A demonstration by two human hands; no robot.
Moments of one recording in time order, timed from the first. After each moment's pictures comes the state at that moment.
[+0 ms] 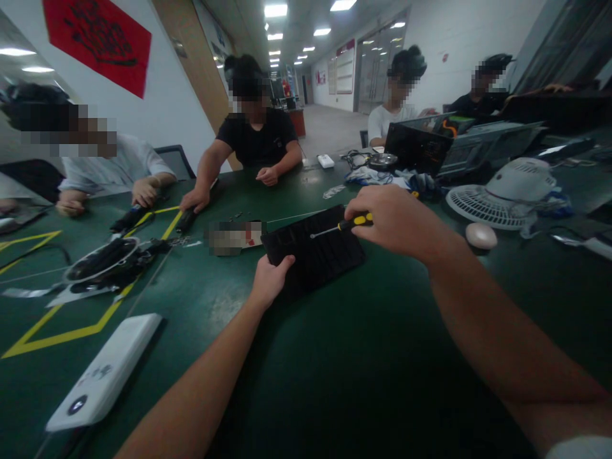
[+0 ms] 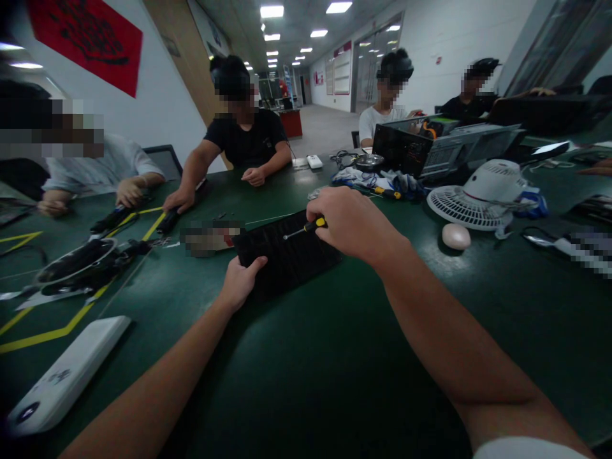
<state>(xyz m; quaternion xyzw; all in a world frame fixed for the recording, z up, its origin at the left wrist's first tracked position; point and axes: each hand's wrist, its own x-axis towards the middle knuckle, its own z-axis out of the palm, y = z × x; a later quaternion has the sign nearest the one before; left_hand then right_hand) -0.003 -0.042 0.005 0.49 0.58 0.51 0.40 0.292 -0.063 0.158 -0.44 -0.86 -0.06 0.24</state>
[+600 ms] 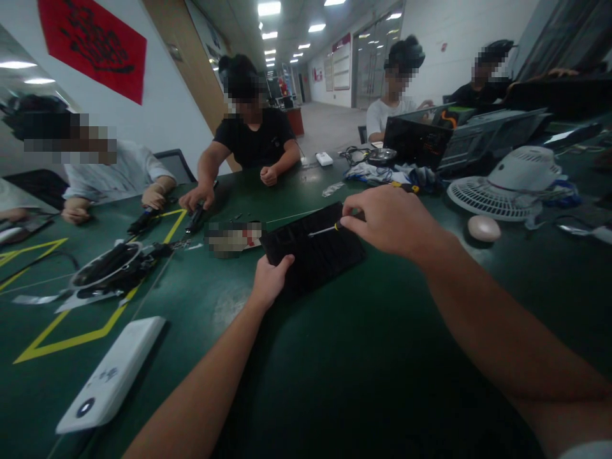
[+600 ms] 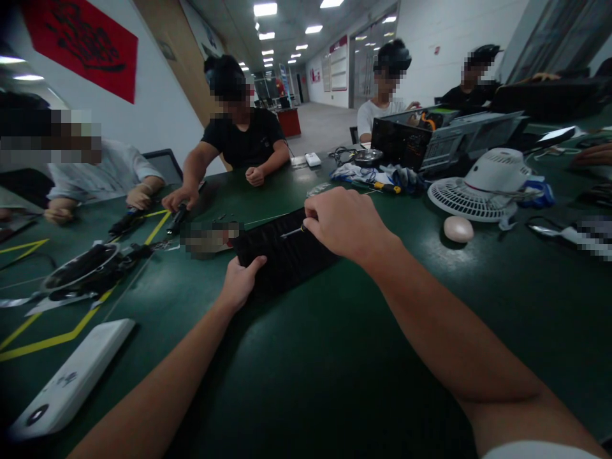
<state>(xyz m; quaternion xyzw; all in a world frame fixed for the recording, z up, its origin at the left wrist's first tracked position) -0.006 -0.041 0.001 0.49 0.58 0.52 0.40 0.273 -0.078 0.166 -0.58 -0.79 -0.05 0.18</state>
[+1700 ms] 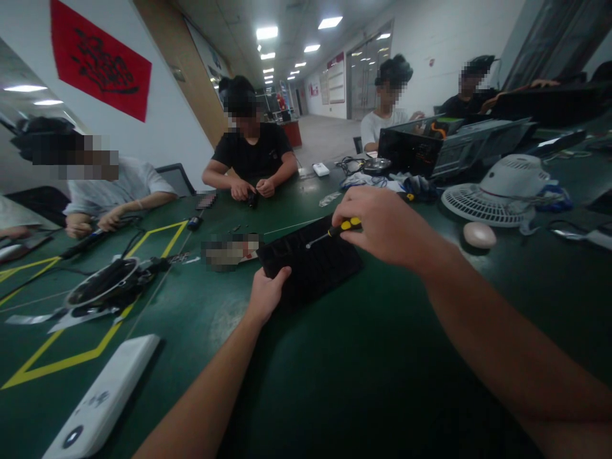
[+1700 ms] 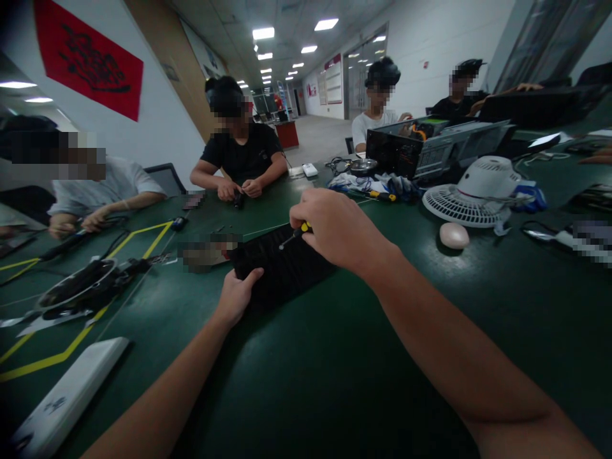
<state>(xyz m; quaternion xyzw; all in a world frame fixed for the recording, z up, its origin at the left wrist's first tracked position) -0.008 -0.043 0.006 0.48 0.59 0.51 0.40 0.283 -0.074 0.166 -0.43 -0.85 -0.06 0.28</state>
